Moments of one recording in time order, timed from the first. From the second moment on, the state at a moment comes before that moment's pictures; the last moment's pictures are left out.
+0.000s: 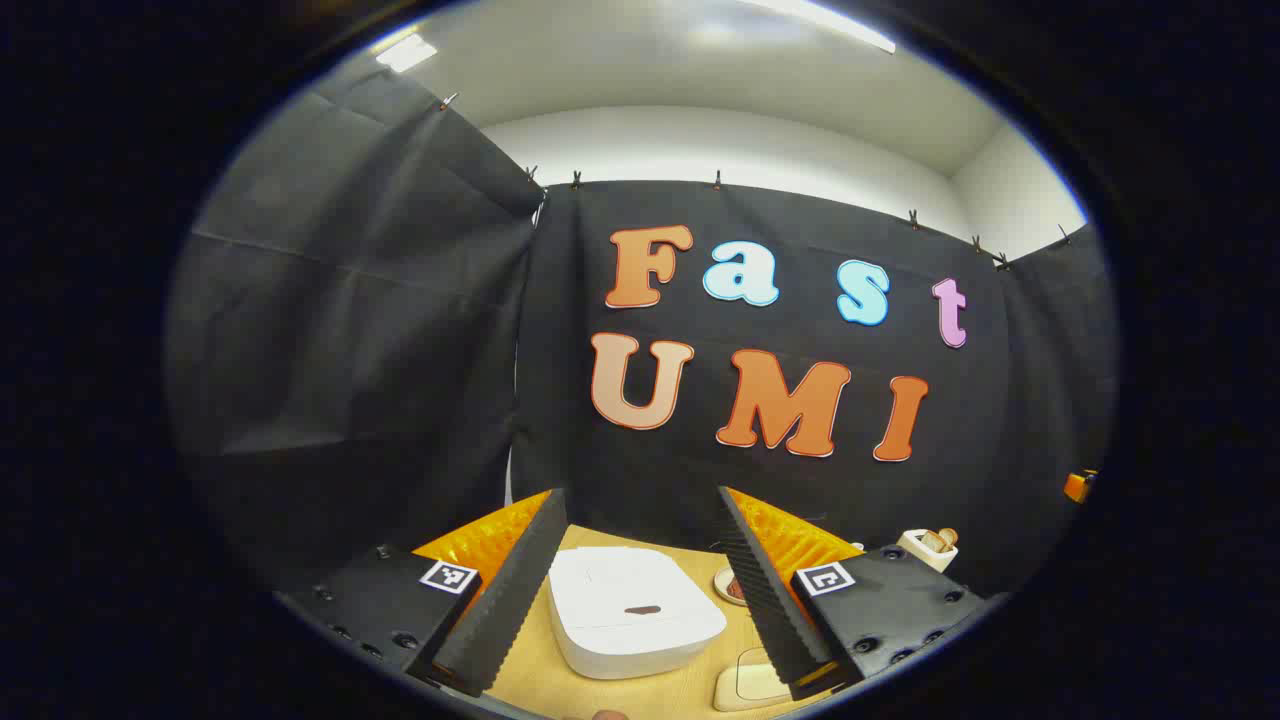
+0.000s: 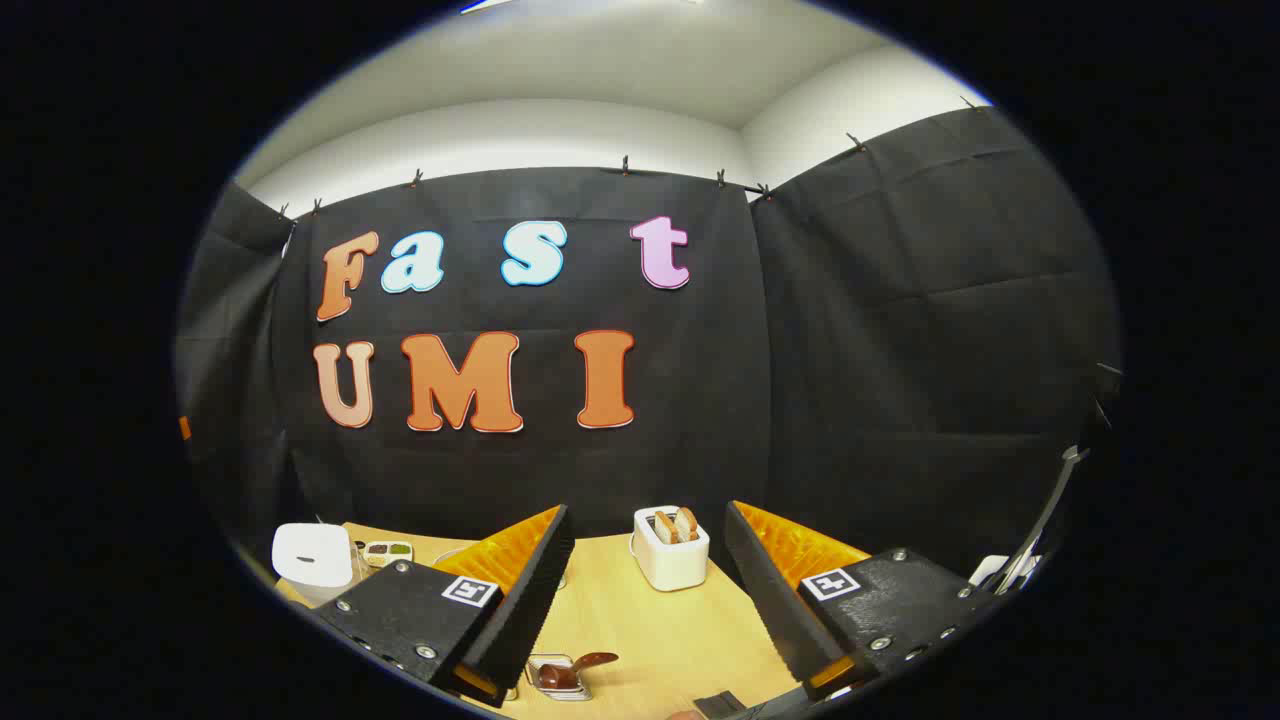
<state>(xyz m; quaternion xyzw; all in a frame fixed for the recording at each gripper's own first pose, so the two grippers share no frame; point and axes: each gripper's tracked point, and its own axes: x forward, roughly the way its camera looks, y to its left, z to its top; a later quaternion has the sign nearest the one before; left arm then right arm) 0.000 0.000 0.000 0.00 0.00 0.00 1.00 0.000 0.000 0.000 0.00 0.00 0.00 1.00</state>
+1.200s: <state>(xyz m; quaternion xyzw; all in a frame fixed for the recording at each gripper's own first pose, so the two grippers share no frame) 0.044 0.014 0.004 0.03 -0.02 0.01 1.00 0.036 0.039 0.009 -0.02 -0.01 0.03 1.00</state>
